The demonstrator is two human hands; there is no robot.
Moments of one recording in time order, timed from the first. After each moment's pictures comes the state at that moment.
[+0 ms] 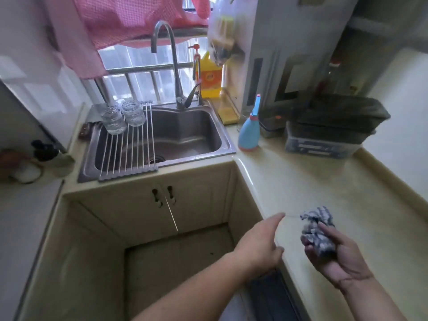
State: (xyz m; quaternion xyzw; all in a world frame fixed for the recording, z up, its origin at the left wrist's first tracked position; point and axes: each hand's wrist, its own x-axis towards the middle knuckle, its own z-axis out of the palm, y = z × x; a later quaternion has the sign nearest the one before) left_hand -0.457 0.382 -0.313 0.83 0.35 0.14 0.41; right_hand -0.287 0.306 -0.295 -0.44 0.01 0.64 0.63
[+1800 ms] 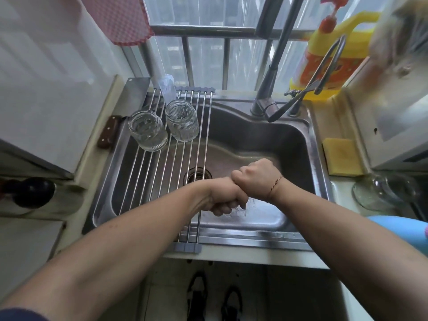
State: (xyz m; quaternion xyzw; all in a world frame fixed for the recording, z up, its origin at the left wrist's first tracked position) left_hand -0.611 0.867 -0.358 0.45 0.56 -0.04 0.69; right_hand -0.476 0.894 -0.380 -0.36 -0.93 -0.06 0.02
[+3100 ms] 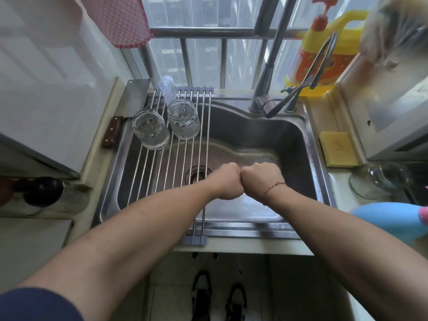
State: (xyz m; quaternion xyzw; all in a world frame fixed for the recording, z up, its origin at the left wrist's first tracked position) left_hand -0.607 0.867 -0.357 0.70 0.59 -0.01 0.40; right_hand -0.486 0.865 -0.368 -0.55 -0.83 0.04 -0.12
